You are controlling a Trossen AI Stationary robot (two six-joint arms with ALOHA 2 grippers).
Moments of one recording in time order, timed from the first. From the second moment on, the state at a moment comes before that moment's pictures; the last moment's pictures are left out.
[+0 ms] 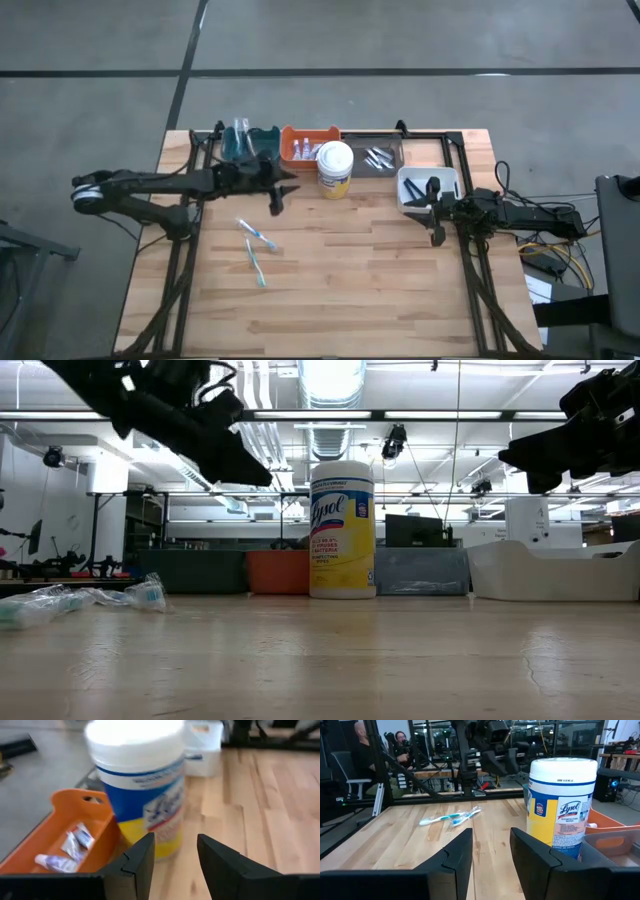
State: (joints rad) left arm 0.28 1.14 0.62 0.16 -0.02 0.06; right arm -0.05 0.02 0.01 0.01 0.00 0.08
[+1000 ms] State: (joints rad) left arm 0.10 1.14 0.72 0.06 -0.07 0.22; right arm -0.05 0.02 0.01 0.01 0.00 0.08
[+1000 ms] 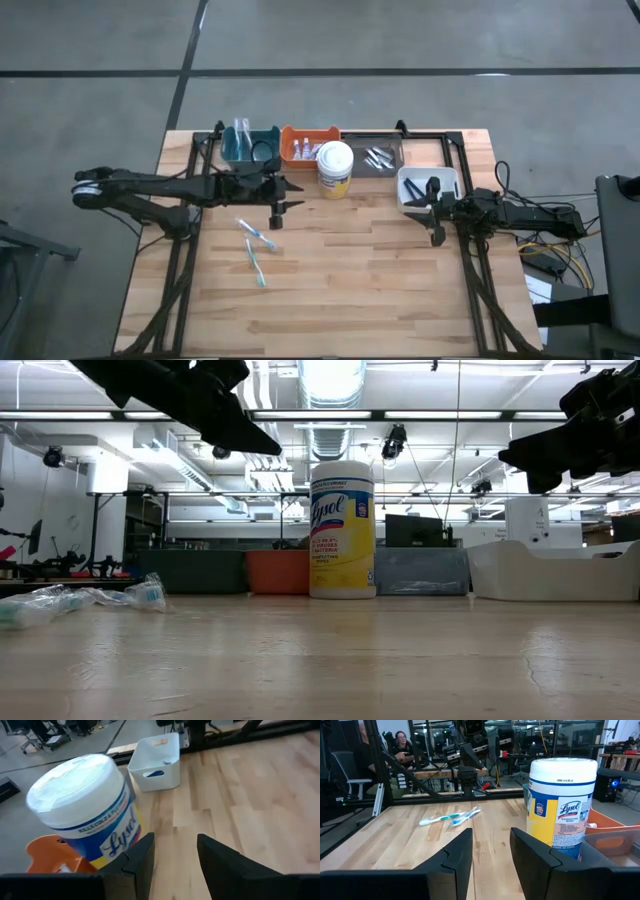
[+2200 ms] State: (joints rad) left arm -0.04 1.14 0.66 -0.44 0.02 0.18; right arm -0.05 0.02 0.01 0.01 0.00 0.08
